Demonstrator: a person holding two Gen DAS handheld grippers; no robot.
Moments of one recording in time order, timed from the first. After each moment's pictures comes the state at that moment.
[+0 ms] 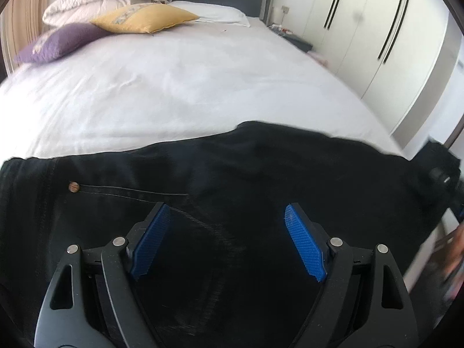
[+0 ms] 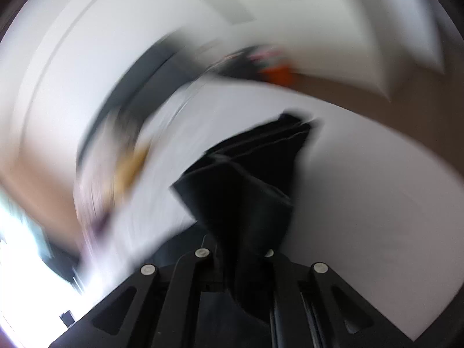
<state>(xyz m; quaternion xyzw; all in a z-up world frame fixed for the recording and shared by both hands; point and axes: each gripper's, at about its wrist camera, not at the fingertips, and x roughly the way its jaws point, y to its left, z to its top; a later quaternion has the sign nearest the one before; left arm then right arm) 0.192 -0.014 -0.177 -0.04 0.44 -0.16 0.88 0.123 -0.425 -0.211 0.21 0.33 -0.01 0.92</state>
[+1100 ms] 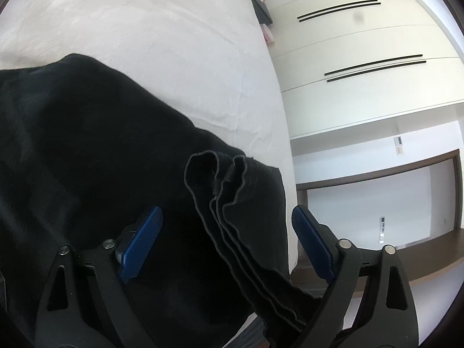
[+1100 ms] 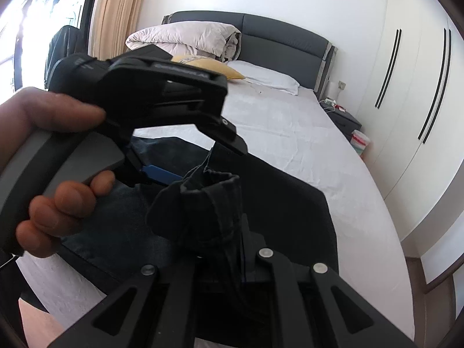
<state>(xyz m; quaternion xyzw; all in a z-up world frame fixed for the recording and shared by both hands) 0.261 -0.103 -0.197 -0.31 0.57 -0.33 0.69 0.114 -0.262 -0.227 -0.12 0.32 0.04 0.94</state>
